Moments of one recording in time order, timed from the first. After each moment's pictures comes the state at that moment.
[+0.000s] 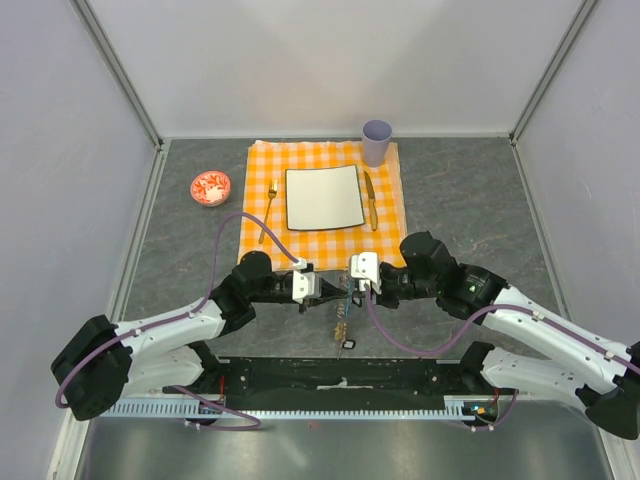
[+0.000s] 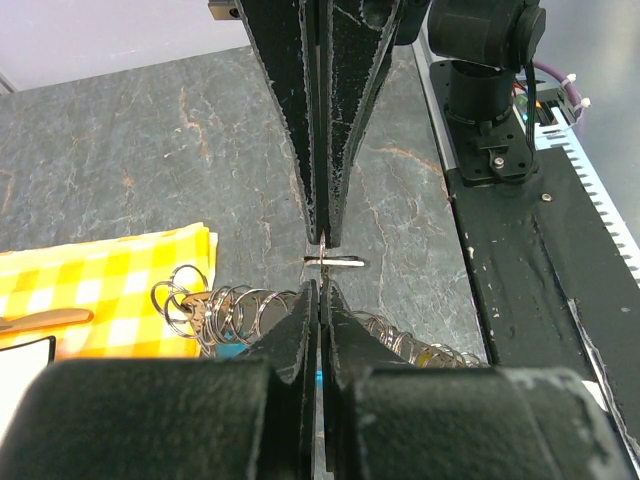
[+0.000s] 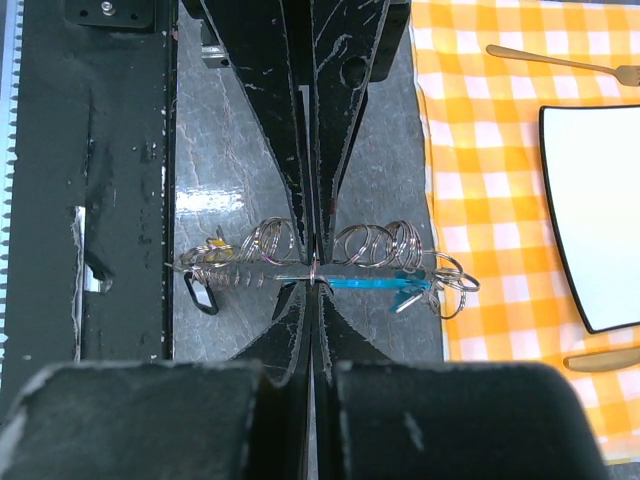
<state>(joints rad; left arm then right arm) -0.85 1.09 0.42 0.57 0.72 0.29 0.89 0.95 0.83 -0.46 -0.44 -0.47</state>
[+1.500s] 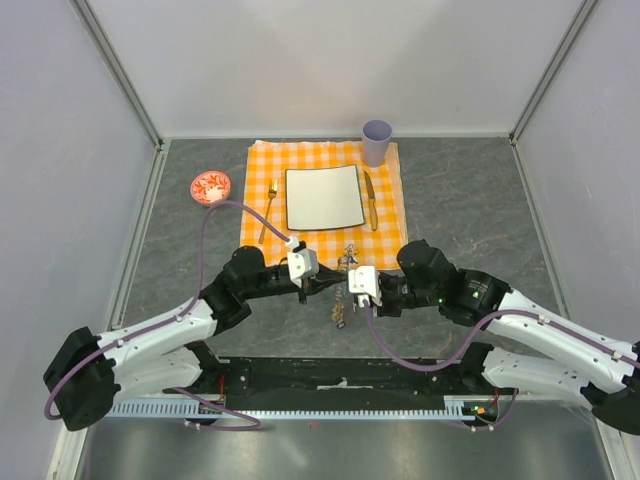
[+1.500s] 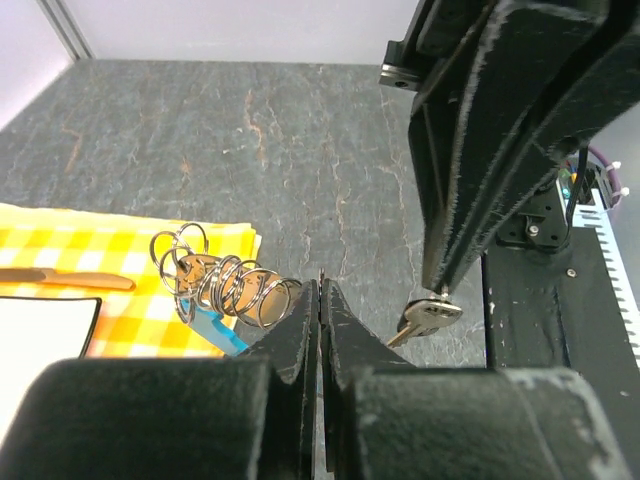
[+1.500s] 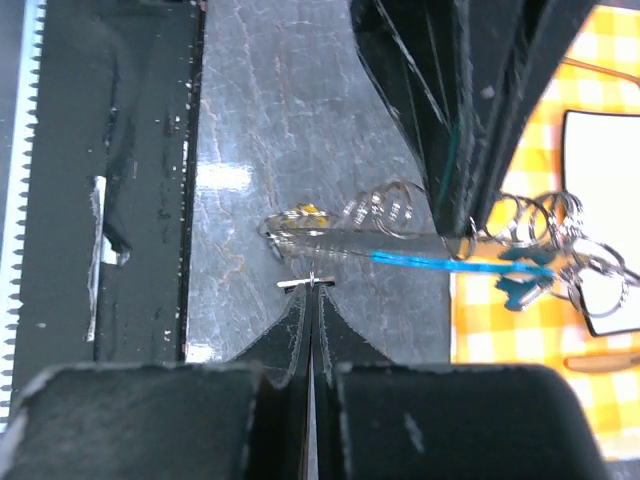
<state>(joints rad) -0.85 1.02 0.49 0.49 0.54 0.12 0.97 0.93 0.85 -0.54 -0.40 -0.51</state>
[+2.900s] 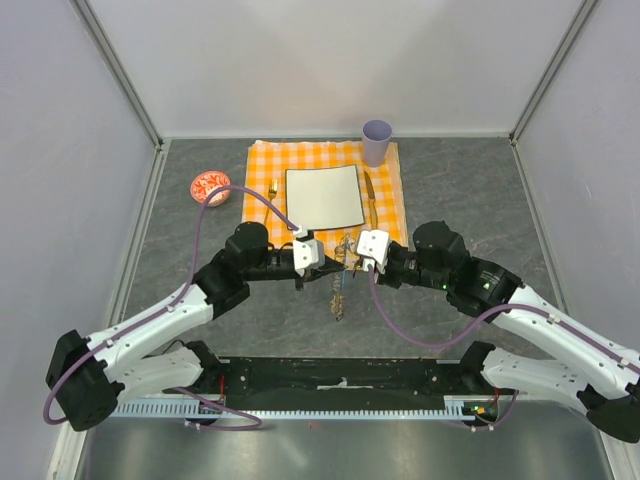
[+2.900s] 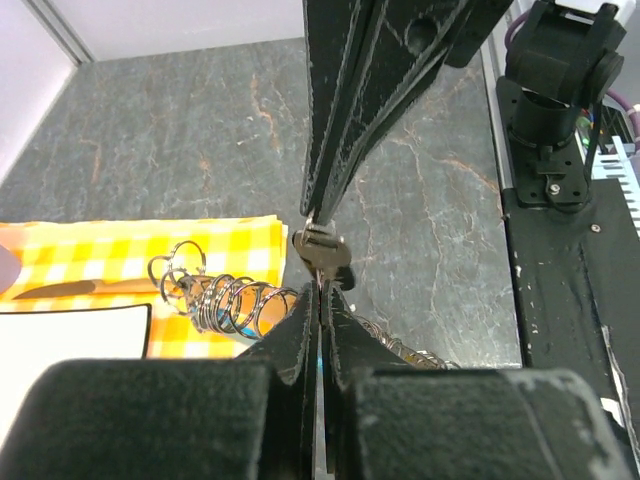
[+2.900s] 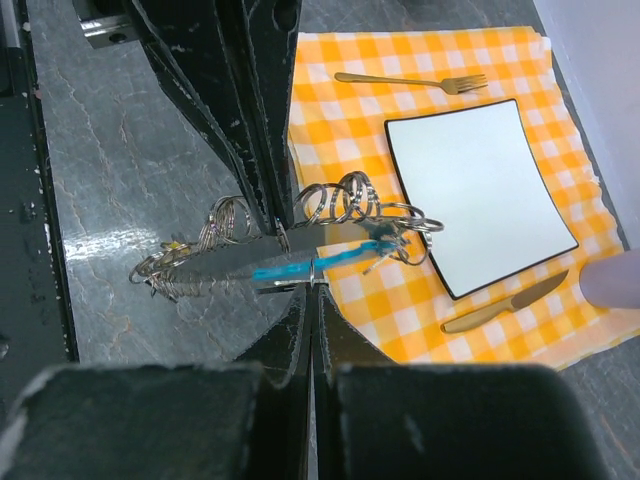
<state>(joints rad) -0.79 1.03 0.71 0.15 0.63 0.32 0.88 0.93 0.94 -0.42 -0.23 -0.46</state>
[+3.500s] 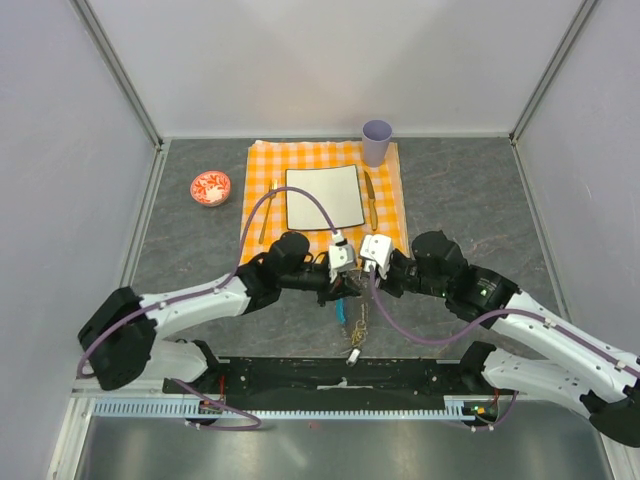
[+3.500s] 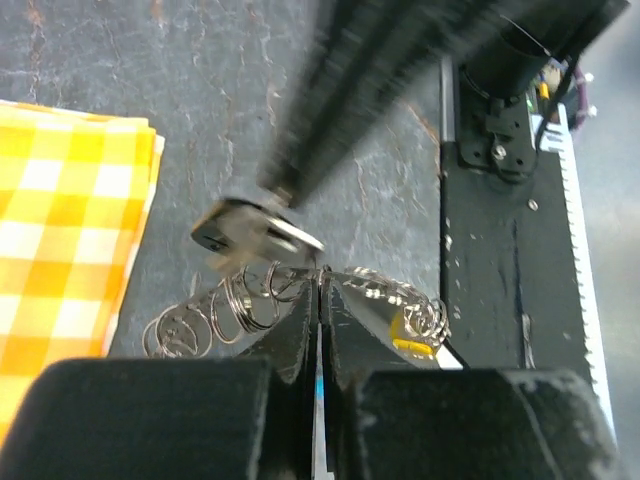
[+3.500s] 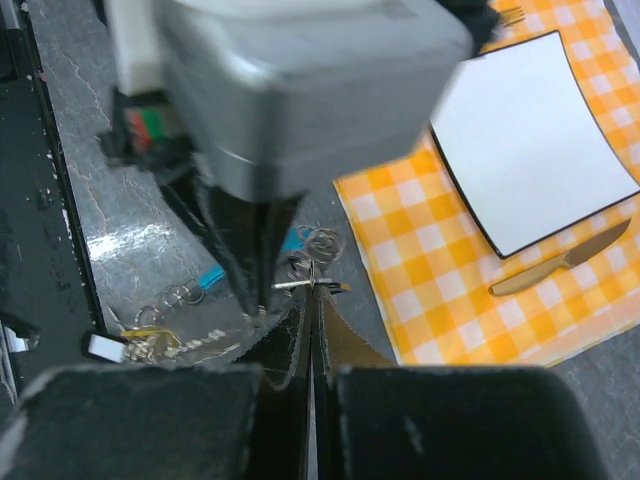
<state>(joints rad) -0.90 1.26 0.67 0.17 0.58 0.12 0.88 0.90 0.84 -0.41 -0.21 -0.37</state>
